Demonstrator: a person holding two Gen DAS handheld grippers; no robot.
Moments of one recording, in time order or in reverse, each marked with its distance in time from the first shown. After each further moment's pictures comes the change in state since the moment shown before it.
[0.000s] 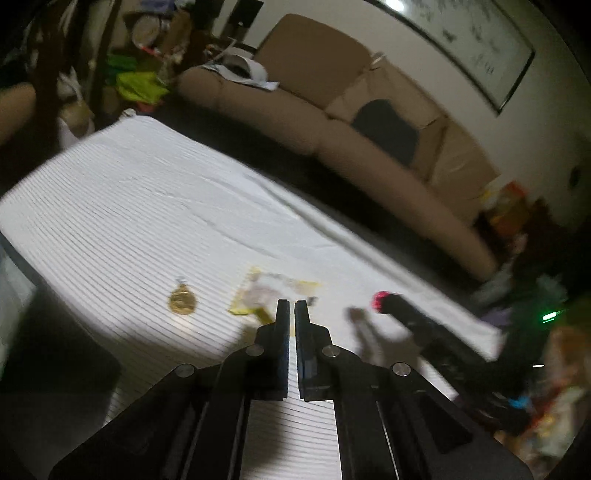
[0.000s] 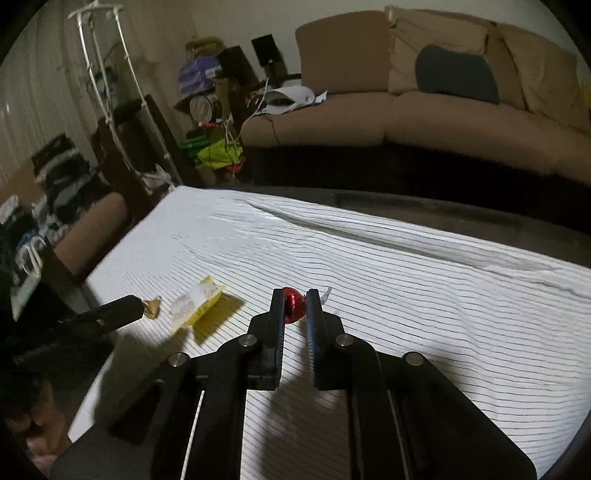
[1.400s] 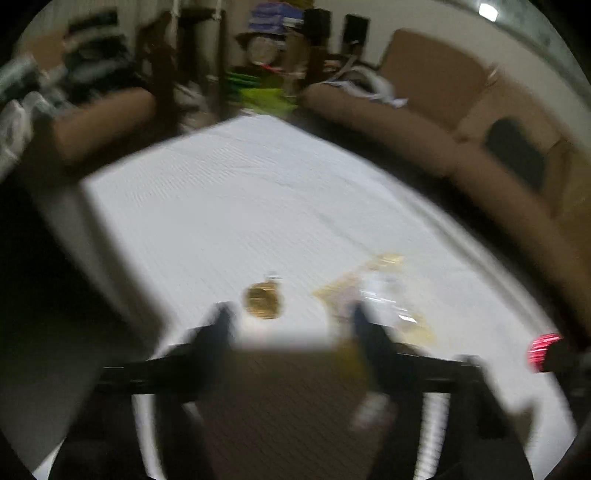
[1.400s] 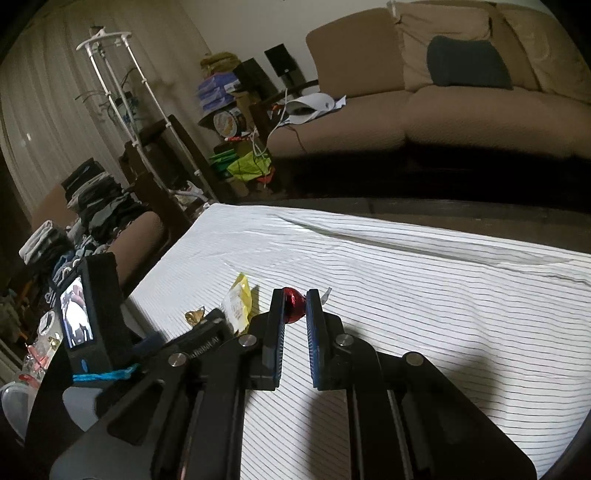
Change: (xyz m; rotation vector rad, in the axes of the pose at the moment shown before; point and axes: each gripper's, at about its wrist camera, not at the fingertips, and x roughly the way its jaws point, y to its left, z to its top) left arm 0.056 0.001 -0.025 -0.136 -0.139 0.540; right arm -0.016 -0.006 0.003 0.042 -0.012 0.132
